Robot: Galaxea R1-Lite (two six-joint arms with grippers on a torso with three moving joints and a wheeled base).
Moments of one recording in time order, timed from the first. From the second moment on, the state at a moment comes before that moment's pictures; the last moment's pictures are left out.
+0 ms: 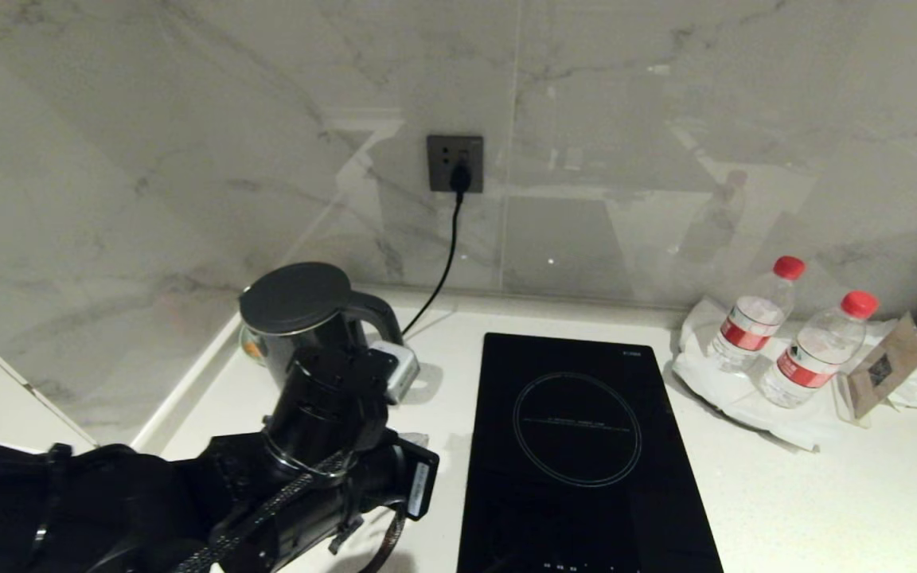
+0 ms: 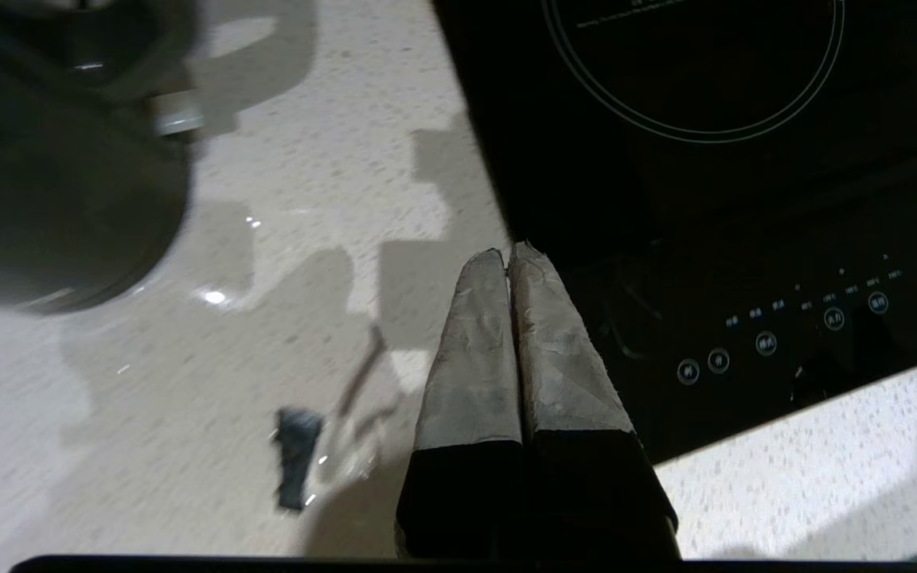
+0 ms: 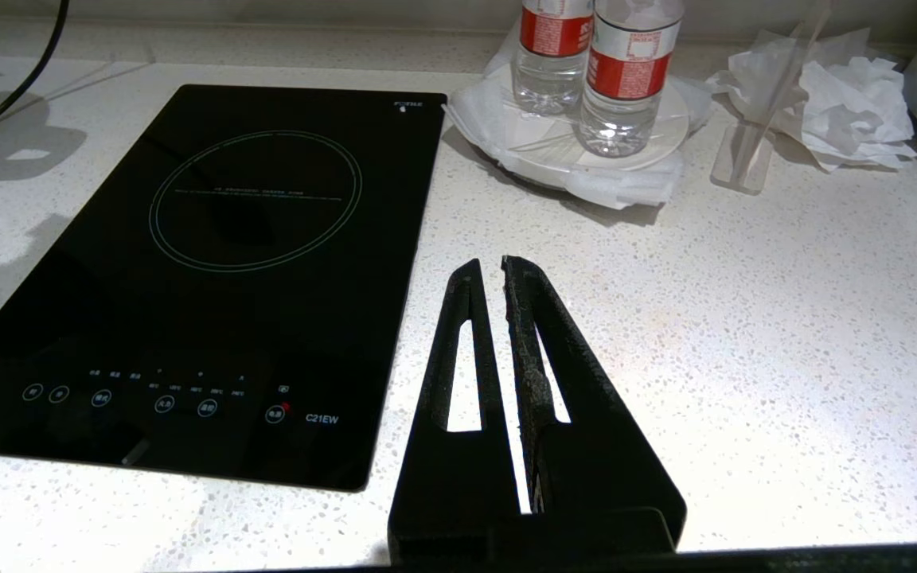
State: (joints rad) left arm -0.81 1.74 -0.72 -0.45 0.25 -0.20; right arm 0.00 0.00 0.00 0.00 0.01 -0.01
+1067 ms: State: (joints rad) left arm -0.78 2.18 -1.02 -0.54 0.48 -0.27; right arm 0.00 0.00 0.00 0.00 0.01 -0.01
